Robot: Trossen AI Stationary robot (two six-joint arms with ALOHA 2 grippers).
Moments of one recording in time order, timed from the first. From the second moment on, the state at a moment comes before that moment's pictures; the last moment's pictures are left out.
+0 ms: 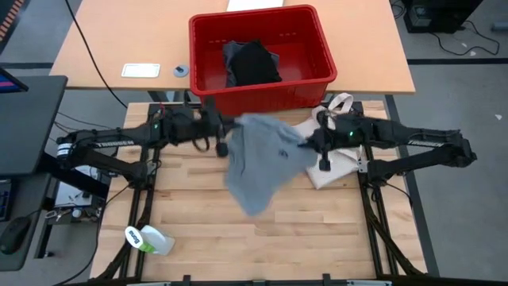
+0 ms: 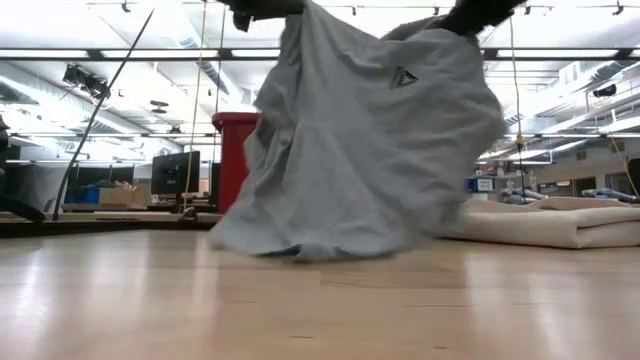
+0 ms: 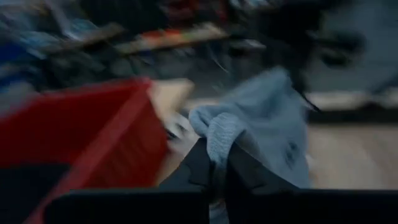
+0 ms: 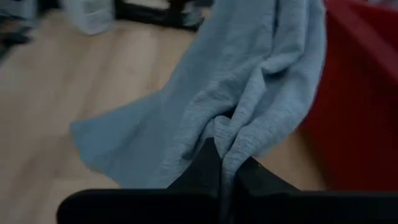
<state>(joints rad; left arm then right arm) 0.16 1.16 1.03 0.01 -0.16 0.19 -0.12 0.97 0.98 -0.54 0.01 -0.22</state>
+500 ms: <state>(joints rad) 0.11 1.16 1.19 -0.24 0.07 0.15 -0.16 1.02 1.12 -0.61 -0.10 -0.27</state>
